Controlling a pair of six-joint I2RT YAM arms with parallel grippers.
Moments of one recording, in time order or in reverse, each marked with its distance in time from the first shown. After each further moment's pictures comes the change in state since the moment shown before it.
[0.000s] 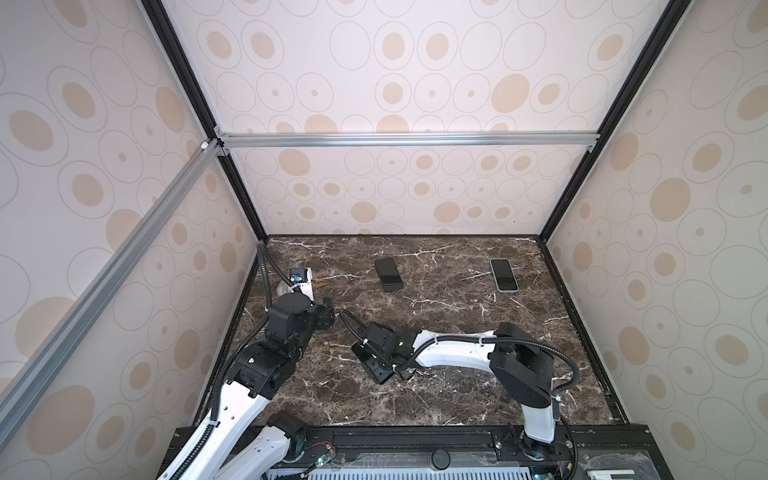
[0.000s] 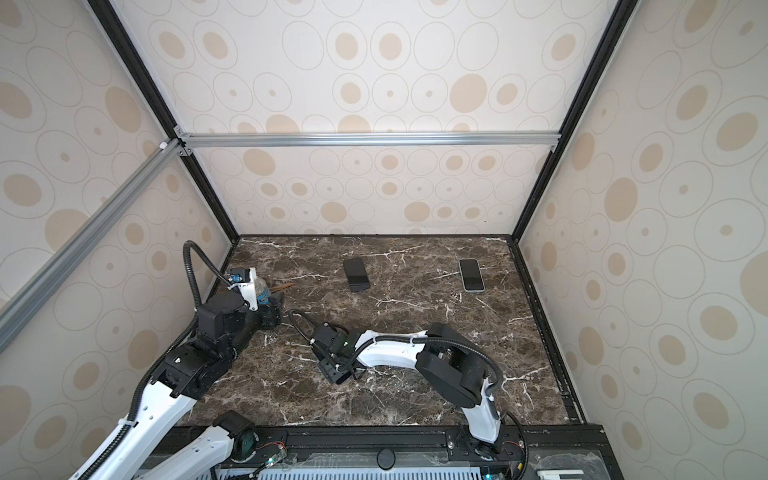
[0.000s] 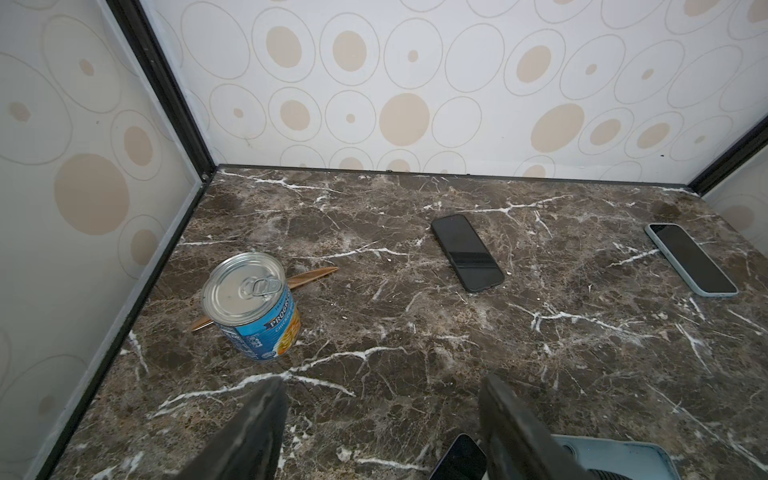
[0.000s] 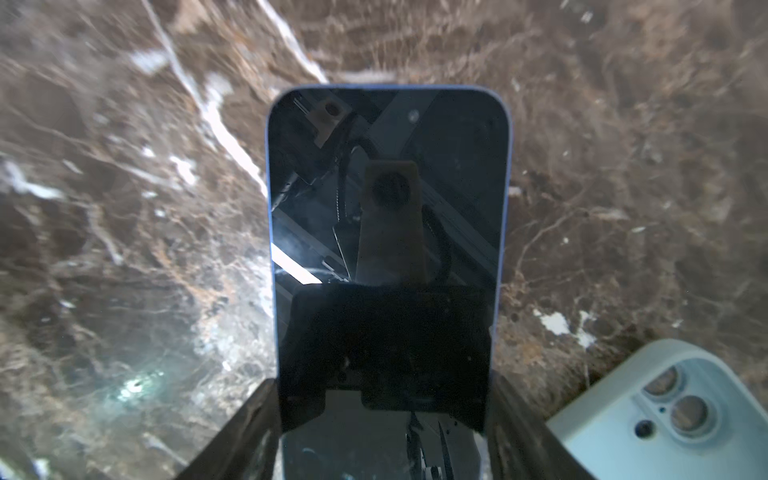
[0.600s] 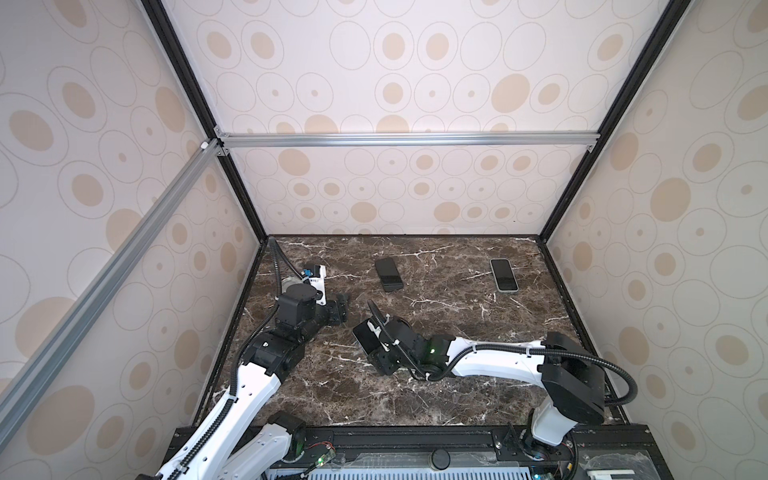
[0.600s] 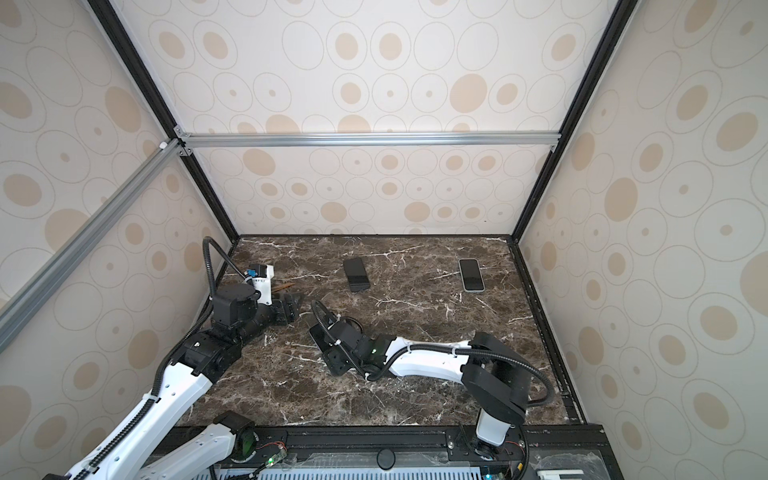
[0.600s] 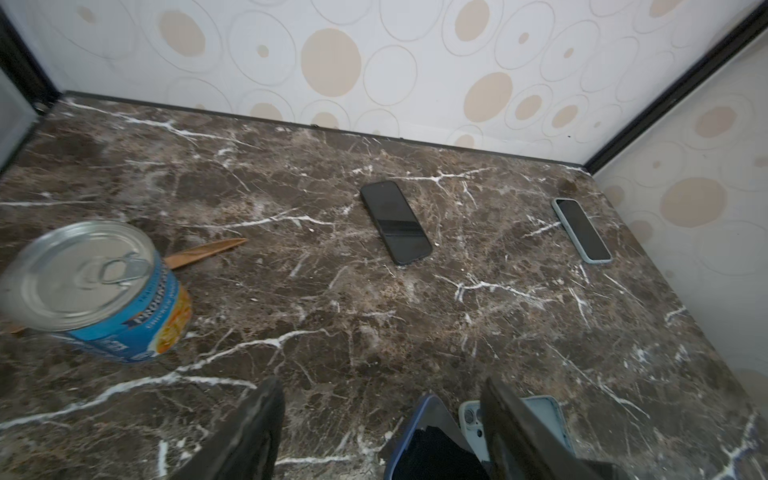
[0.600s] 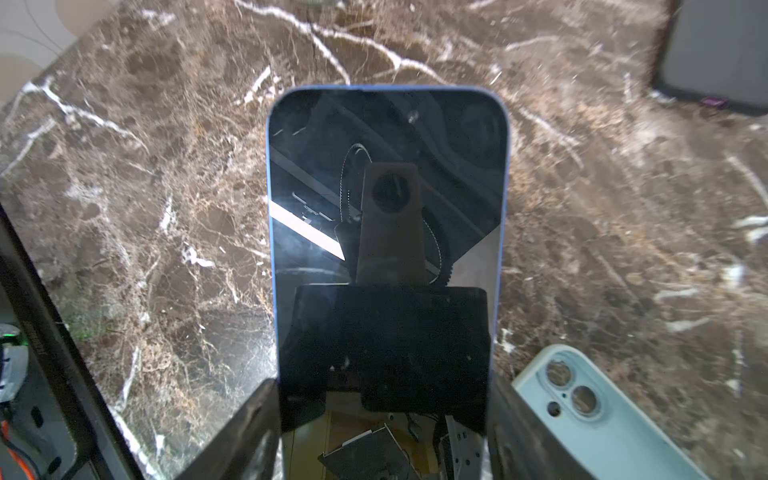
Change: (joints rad) left arm 0.073 0.117 -0.047 0.105 0.338 -0.105; right arm -0.016 -0.274 -0.238 0.286 0.057 -0.015
